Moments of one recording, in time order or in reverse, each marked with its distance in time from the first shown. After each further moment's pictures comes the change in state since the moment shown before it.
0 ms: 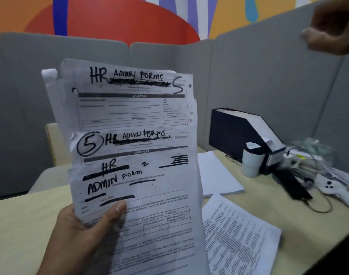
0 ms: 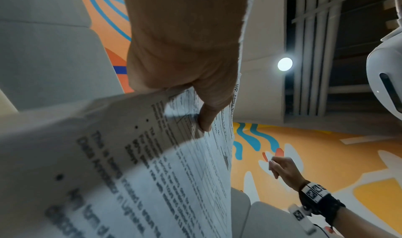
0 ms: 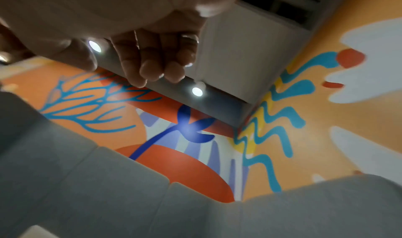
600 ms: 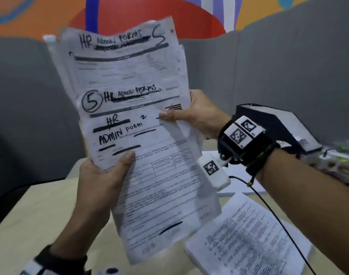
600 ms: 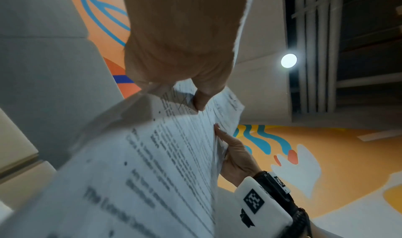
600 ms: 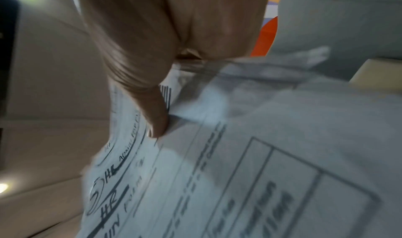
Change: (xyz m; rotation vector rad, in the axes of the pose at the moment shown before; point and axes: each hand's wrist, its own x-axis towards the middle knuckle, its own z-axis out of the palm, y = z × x) left_hand 0.046 0.013 -0.004 -0.116 0.239 0.073; right_hand 0.103 -0.466 0.131 1.594 -0.126 0.205
